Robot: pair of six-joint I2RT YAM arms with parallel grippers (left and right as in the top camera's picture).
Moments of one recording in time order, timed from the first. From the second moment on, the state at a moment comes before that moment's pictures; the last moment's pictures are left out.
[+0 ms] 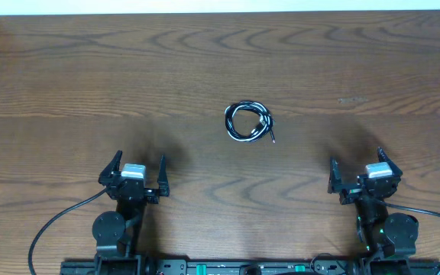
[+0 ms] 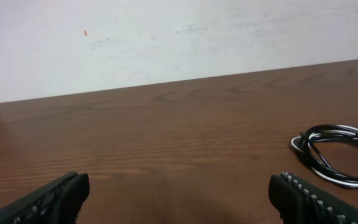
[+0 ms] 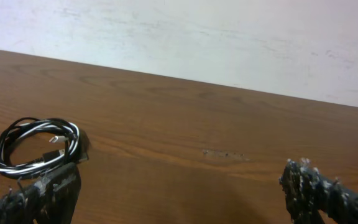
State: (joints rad) left arm 0.01 0.02 0.02 -0.10 0.12 0.10; right arm 0.05 0.01 0.01 -0.06 -0.08 -0.09
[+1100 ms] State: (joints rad) left arm 0.01 0.12 0.24 -0.17 0.13 -0.18; right arm 0.05 0.01 0.01 -0.07 -0.08 -0.09
